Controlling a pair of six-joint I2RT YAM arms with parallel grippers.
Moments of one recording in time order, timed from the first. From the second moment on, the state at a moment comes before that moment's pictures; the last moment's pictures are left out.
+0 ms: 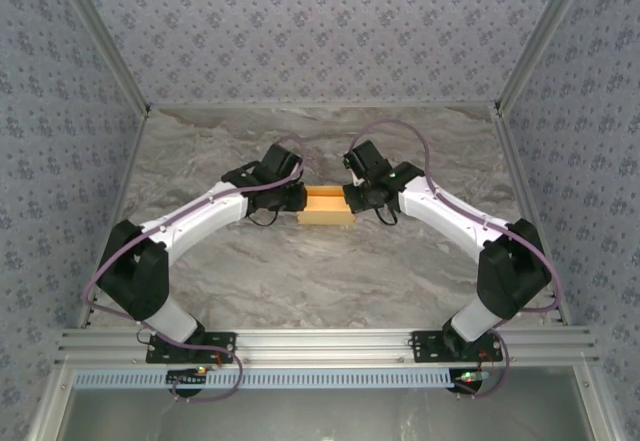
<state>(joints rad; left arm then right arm) -0.67 1.58 1.19 -0.58 0.01 -0.51 0.65 1.58 1.25 -0.71 0.10 0.27</state>
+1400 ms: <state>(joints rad) -0.72 1.61 1.15 -0.52 -0.13 -0.45 0.46 1.24 0.95 -0.47 -0.16 -0.17</state>
